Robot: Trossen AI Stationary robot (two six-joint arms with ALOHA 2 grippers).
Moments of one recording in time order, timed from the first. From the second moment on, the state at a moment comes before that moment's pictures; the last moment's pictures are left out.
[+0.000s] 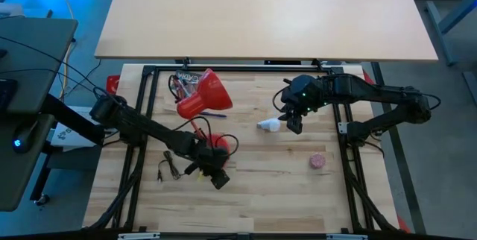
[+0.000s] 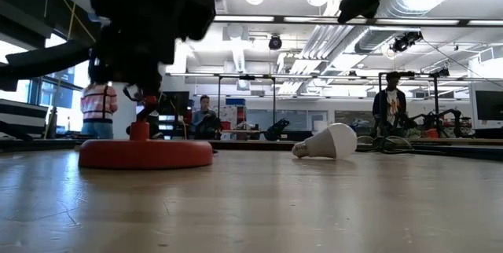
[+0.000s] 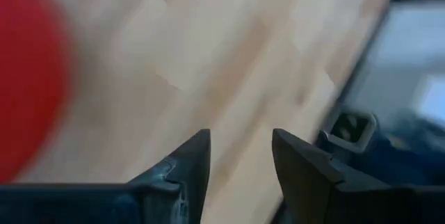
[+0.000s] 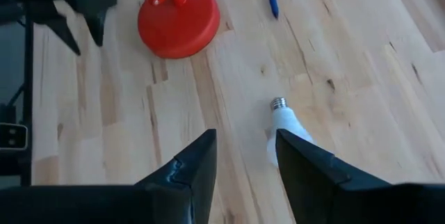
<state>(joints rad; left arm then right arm) -0.33 1.70 1.04 -0.29 0.27 -1.07 -0.12 1.25 1.26 -0.91 -0.09 0.20</state>
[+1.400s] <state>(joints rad) -0.37 1.57 0.95 0.07 1.10 -1.18 -0.12 1.25 1.26 -0.98 -0.07 0.17</state>
